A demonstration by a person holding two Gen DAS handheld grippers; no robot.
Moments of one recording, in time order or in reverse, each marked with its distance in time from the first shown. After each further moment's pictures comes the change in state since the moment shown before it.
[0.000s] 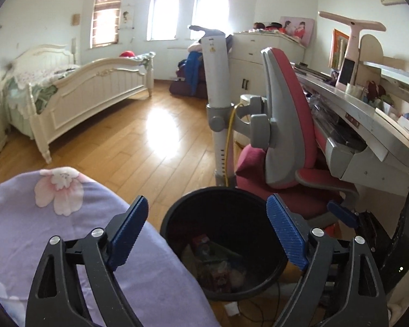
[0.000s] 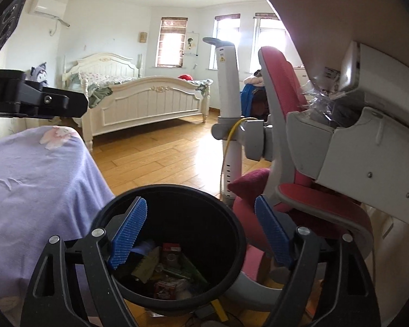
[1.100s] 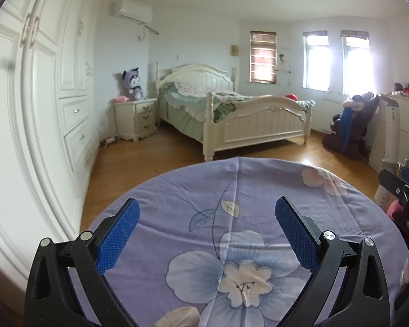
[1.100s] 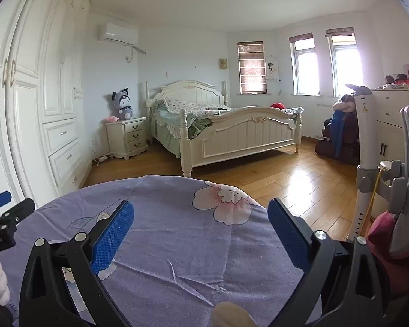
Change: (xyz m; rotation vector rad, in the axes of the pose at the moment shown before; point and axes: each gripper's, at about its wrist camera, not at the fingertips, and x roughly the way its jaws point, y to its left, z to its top) left arm -0.211 0.219 -0.122 -0.316 -0.227 0.752; right arm -0.013 0.220 0.078 -0.029 -0.137 0.447
